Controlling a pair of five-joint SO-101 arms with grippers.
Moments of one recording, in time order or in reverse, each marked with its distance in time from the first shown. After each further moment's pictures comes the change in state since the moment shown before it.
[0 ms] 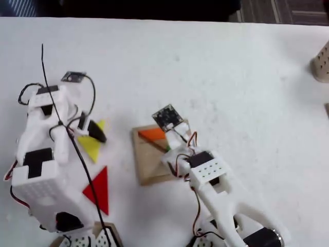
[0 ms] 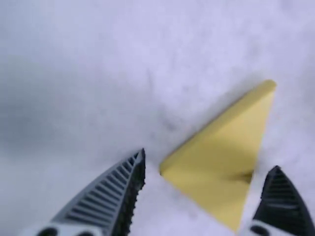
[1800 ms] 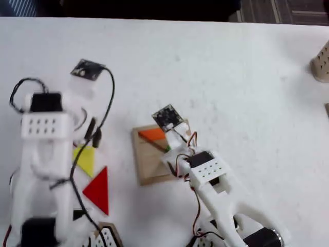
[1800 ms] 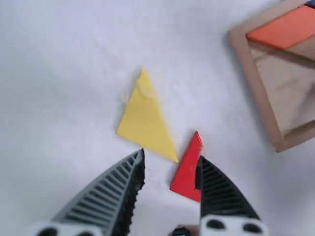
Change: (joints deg) left arm 11.3 -42.6 6.9 23.7 0.4; right arm 0.0 0.0 0.0 0.0 0.0
